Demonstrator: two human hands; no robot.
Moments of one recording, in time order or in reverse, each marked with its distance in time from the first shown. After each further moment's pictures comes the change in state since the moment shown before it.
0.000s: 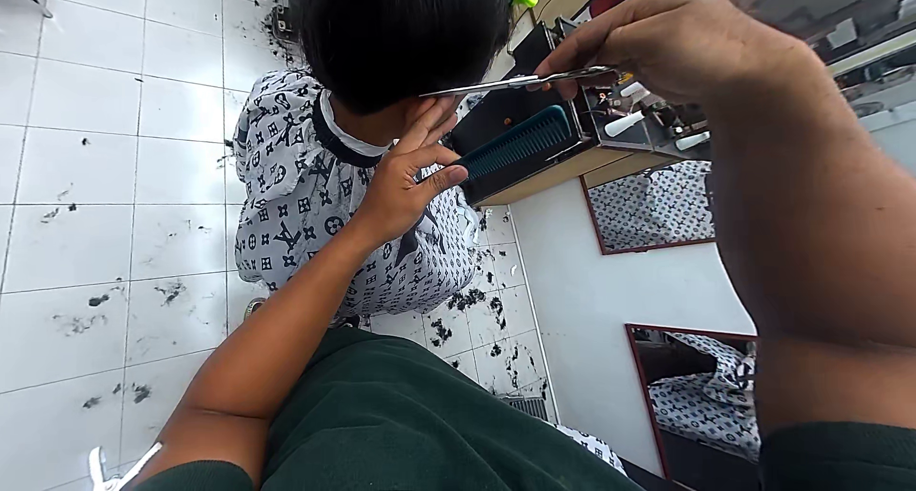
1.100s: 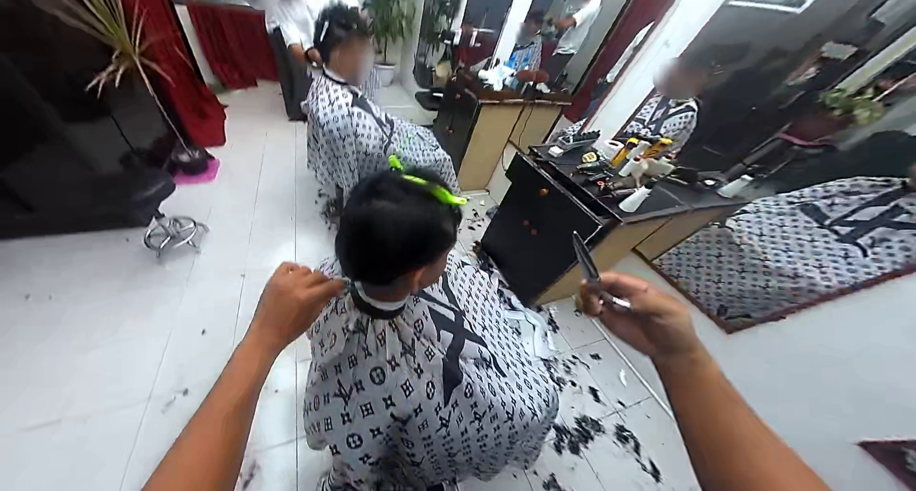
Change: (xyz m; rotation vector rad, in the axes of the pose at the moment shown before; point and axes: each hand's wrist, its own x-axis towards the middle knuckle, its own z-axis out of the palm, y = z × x) left_hand 0.037 0.042 -0.192 1.305 -0.321 0.397; right_hand -0.114 0.131 0.108 0.943 0.484 -0.352
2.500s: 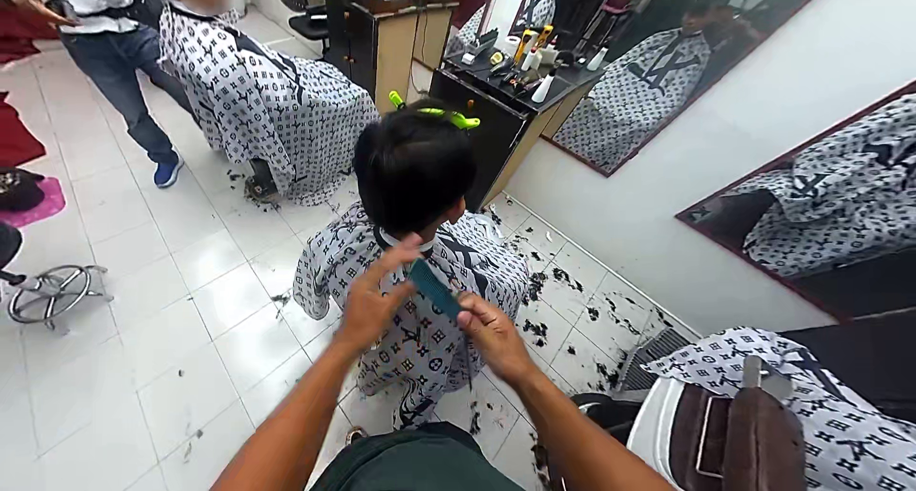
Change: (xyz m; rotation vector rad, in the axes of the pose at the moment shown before) left_hand -0.019 0.005 -0.020 -1.460 -0.133 -0.293; right_hand -0.005 0.069 0.380 -0.201 0.559 0.044
